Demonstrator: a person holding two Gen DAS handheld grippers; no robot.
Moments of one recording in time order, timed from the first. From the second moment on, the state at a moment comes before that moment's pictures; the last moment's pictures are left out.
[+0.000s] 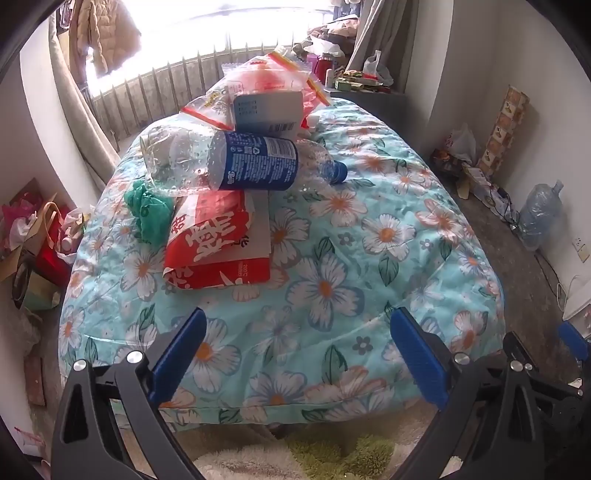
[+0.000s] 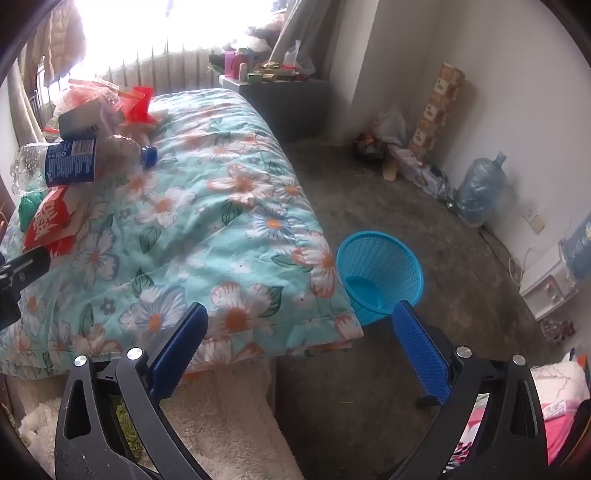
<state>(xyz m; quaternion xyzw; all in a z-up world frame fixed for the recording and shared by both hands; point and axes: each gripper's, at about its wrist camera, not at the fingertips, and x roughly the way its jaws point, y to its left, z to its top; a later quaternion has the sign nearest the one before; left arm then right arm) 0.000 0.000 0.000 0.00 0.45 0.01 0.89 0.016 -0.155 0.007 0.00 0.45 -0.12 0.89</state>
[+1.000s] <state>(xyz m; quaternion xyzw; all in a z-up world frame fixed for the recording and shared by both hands) 0.001 0.007 -0.003 -0.01 0.45 0.02 0.89 0.018 -0.157 0.011 0.01 0.44 -0.11 0.89</state>
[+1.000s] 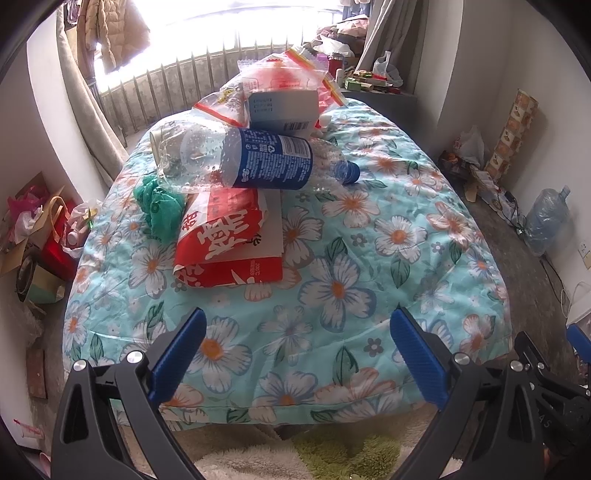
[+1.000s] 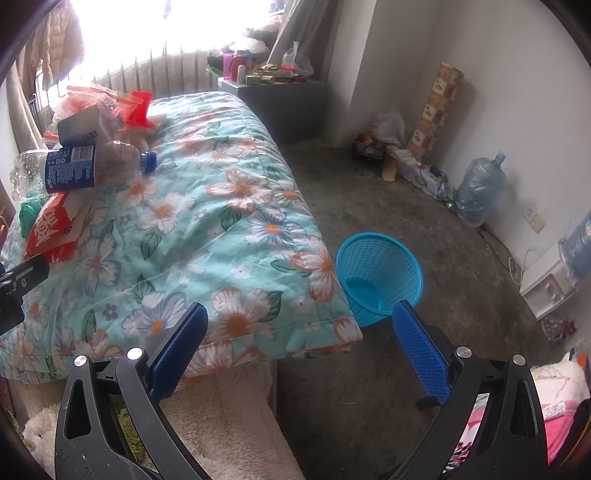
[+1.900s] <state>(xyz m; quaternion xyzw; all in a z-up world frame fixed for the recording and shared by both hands) 0.002 0.011 0.000 -0.01 0.45 0.03 0.89 0.018 -0.157 0.015 0.01 0.44 -0.11 0.89</state>
